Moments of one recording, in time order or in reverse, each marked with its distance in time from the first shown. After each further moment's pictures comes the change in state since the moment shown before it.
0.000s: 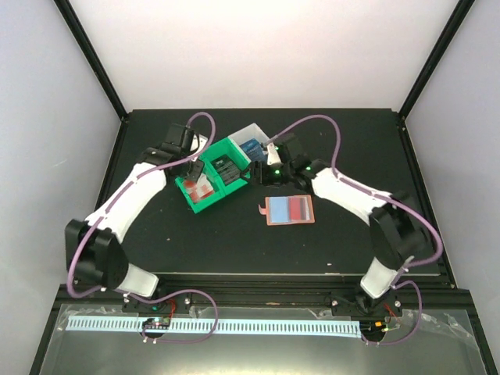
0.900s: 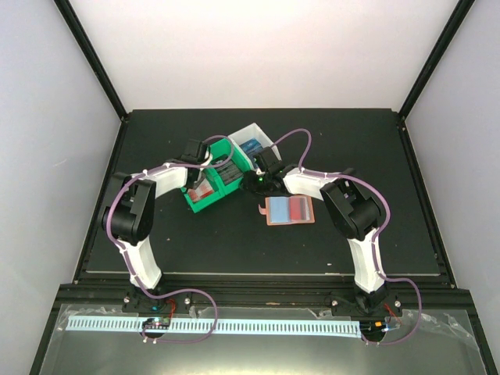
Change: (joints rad) left arm 0.039 0.350 -0.133 0.444 -0.265 0.258; right arm 0.028 0.341 0.110 0.059 0.163 0.164
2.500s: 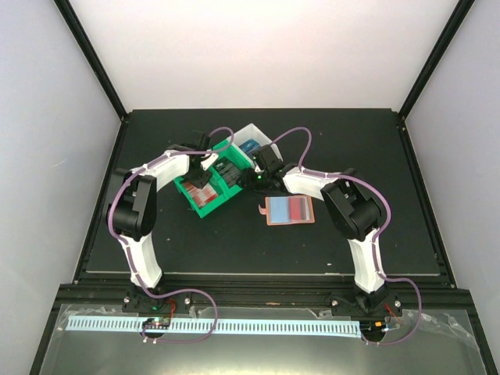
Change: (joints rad) left arm 0.004 0.055 0.183 -0.344 0.261 -0.121; right arm 0.004 -0.005 0.011 0.026 -0.005 0.014
